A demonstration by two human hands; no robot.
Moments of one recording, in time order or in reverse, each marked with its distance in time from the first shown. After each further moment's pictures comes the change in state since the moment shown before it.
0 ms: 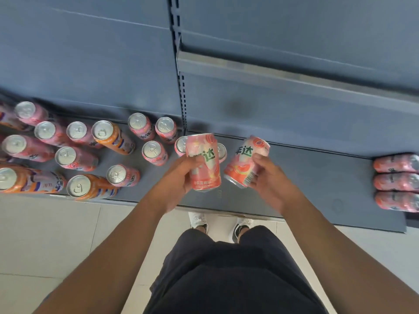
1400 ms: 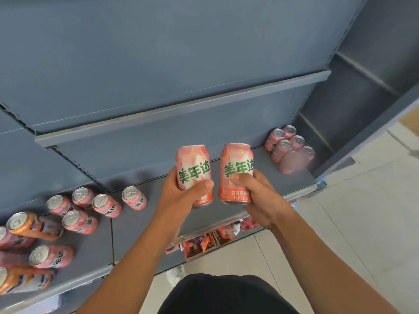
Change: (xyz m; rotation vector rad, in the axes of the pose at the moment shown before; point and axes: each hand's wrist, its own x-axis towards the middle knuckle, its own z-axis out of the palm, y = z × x) left_hand -0.098 -0.074 0.271 0.456 -0.091 0.366; right_hand -0.238 -0.001 -0.159 0.199 0.086 -0.457
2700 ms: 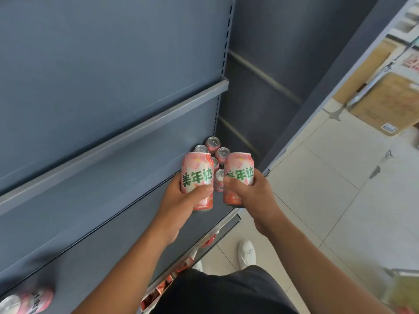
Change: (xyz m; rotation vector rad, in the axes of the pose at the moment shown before) left_hand 0.157 -0.007 0.245 0.165 -0.419 -0.133; right_hand 0.053 -0.099 -0.220 -0.123 0.640 -0.164
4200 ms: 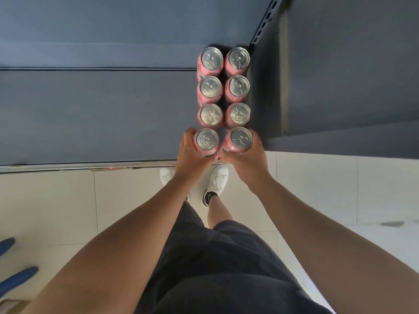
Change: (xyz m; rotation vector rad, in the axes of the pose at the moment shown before) left_hand 0.148 -0.208 0.166 0.236 0.676 -0.229; right_hand 0.217 0.128 -0.114 -0.745 -0.406 0.160
